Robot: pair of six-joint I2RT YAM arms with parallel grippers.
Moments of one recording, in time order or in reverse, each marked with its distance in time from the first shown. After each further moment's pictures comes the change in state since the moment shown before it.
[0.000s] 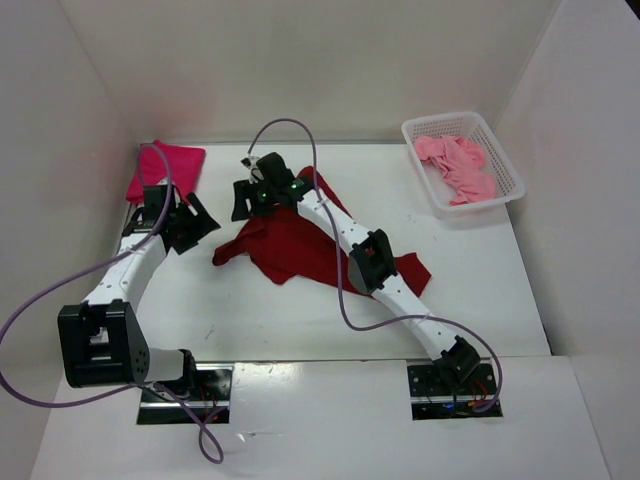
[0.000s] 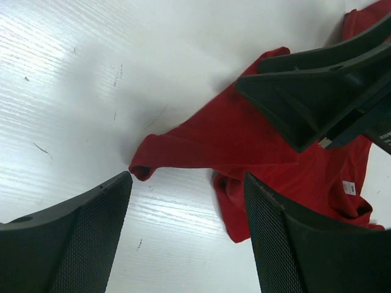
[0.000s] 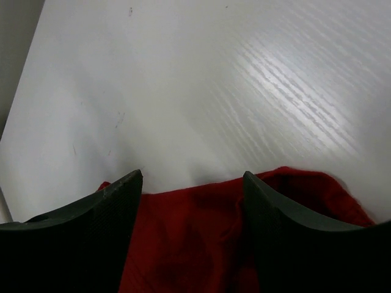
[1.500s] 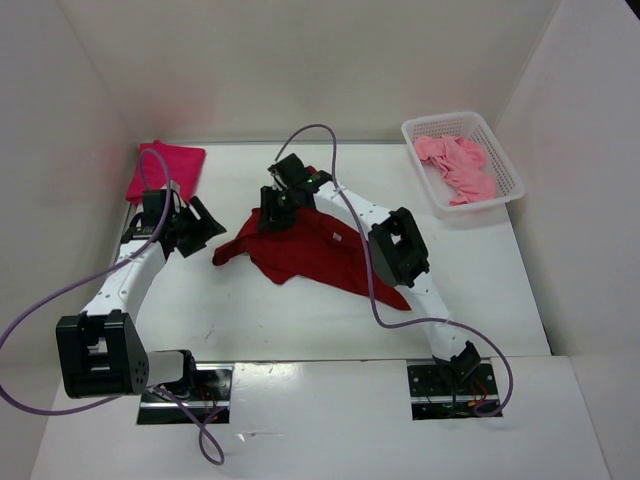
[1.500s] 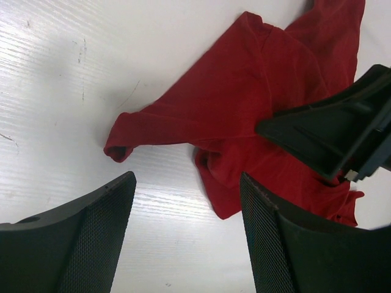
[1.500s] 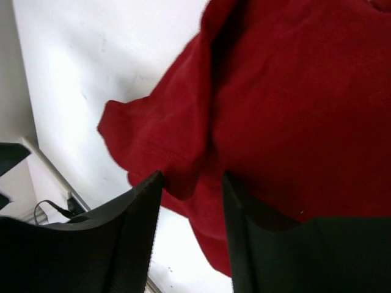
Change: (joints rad) left arm 0.004 -0.053 -0.041 0.002 0.118 0.000; right arm -0.024 -0.486 -0.742 0.027 0.040 0.197
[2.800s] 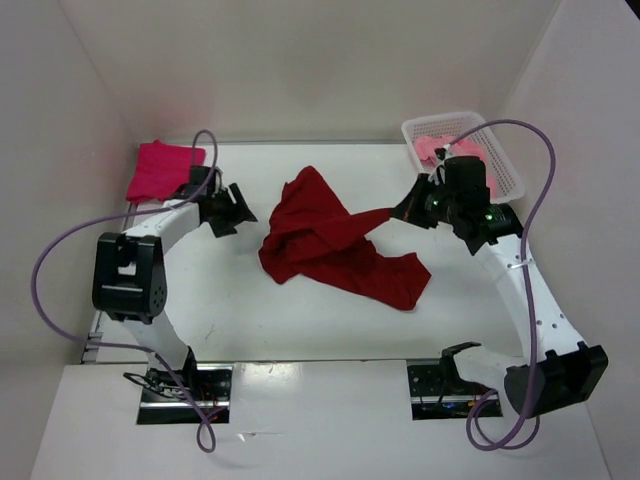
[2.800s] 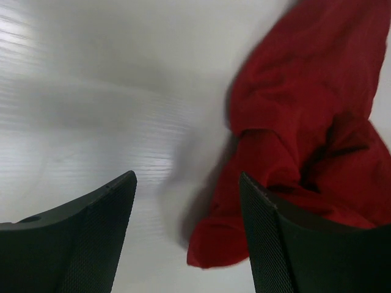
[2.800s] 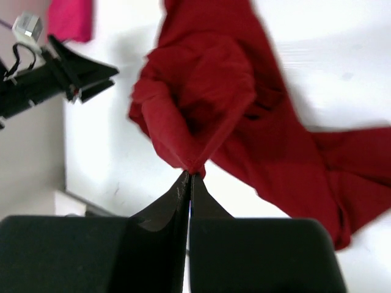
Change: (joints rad) left arm -0.137 0.438 0.266 0.072 0.003 0.002; right arm -0.462 -1.275 -0.930 -0.080 0.109 -0.029
